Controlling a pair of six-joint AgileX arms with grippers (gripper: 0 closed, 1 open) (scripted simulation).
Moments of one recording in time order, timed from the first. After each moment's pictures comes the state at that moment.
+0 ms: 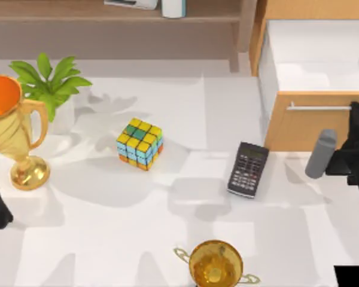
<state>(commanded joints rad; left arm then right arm) 0.00 0.00 0.00 0.00 0.00 0.00 0.31 1.99 0.31 1.68 0.34 -1.56</state>
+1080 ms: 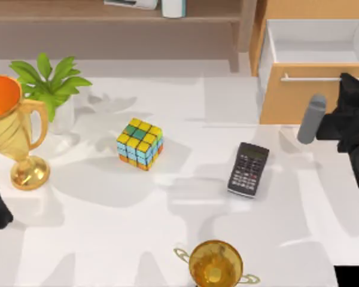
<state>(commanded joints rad) 0.00 0.00 0.00 0.00 0.00 0.00 0.24 2.07 0.56 1.50 0.27 -1.55</state>
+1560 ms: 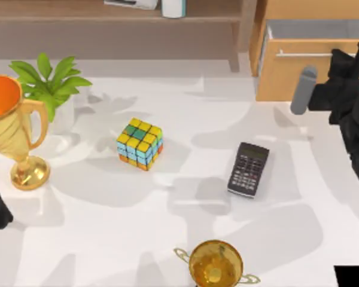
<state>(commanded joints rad) 0.00 0.00 0.00 0.00 0.00 0.00 0.20 2.17 0.80 1.36 0.23 -1.55</state>
